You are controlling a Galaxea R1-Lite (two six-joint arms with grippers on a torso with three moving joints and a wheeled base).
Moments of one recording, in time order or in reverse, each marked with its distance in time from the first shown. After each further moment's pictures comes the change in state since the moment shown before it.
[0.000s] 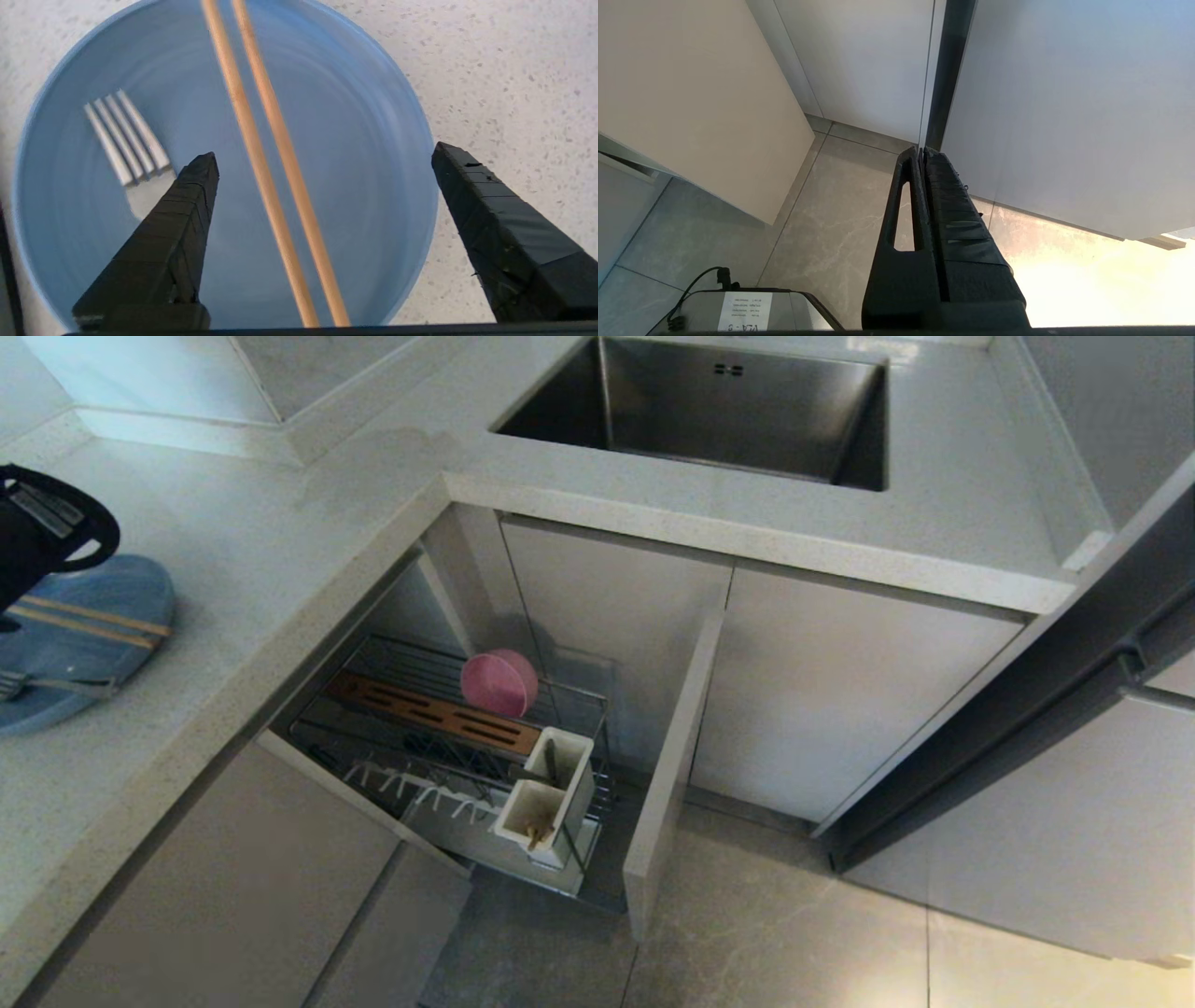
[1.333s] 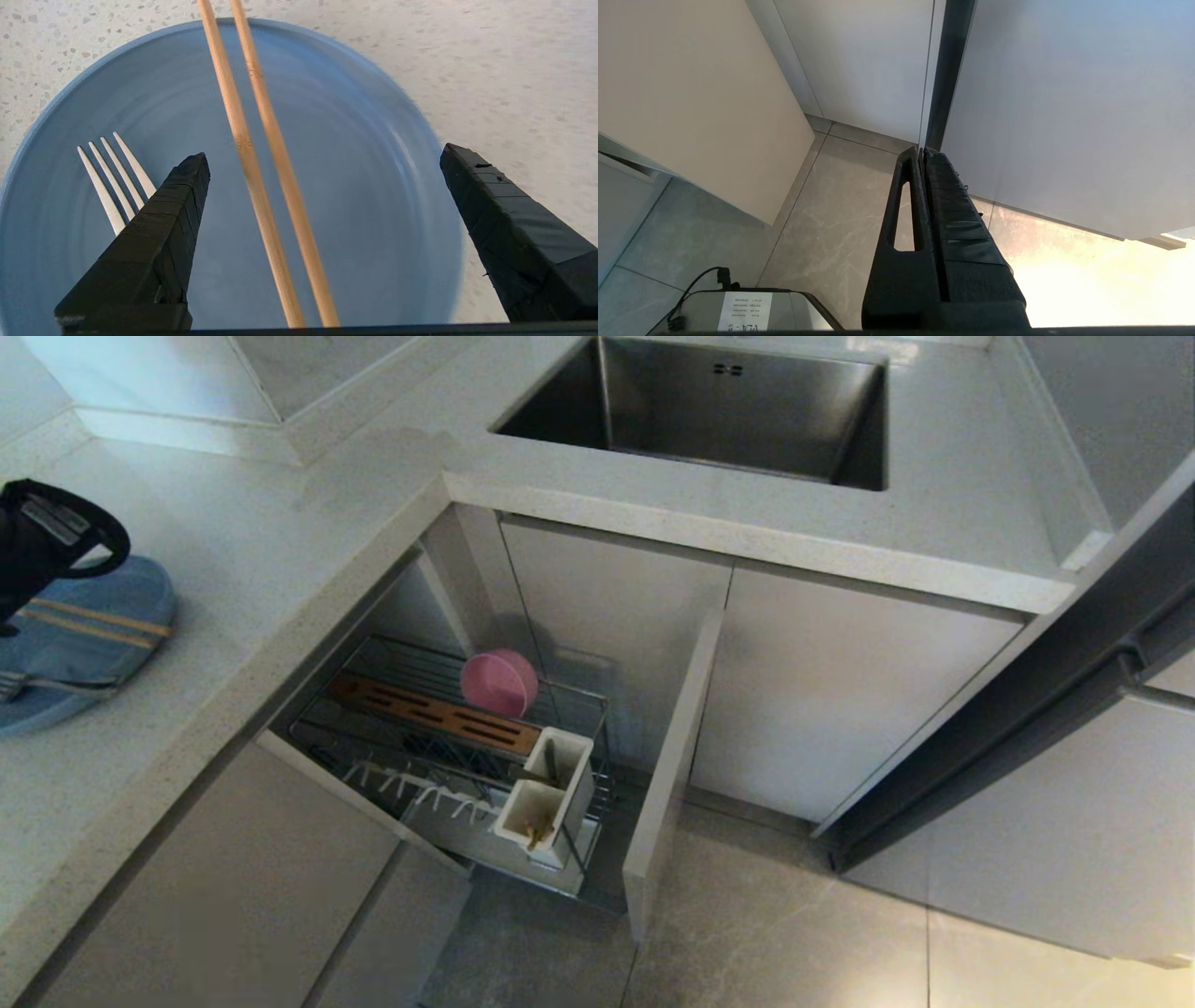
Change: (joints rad) left arm 0.044 0.060 -0.011 -0.059 -0.002 0.011; right arm 0.000 0.000 0.000 0.000 0.000 0.000
